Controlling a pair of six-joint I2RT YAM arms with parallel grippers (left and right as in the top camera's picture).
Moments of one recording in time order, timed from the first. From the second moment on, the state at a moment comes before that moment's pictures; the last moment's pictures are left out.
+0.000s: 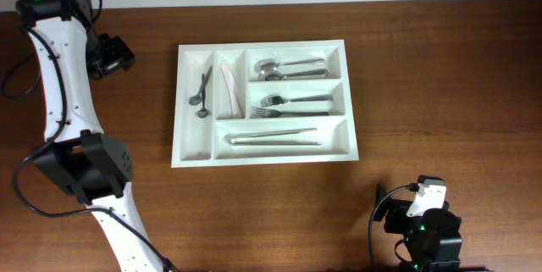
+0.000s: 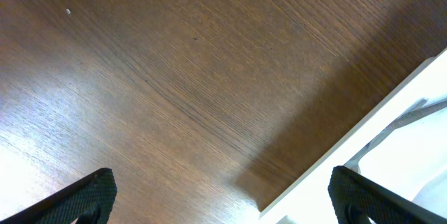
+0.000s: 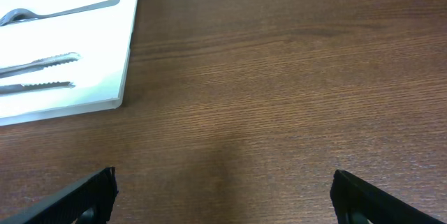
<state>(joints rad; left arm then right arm) 0.20 2.30 2.52 -1.69 -0.14 -0.43 0.02 0.02 0.17 -0.69 0.02 0.24</state>
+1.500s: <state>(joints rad) 0.21 1.99 2.50 -1.55 -0.05 -0.60 0.02 0.02 0.17 -0.69 0.02 0.24</state>
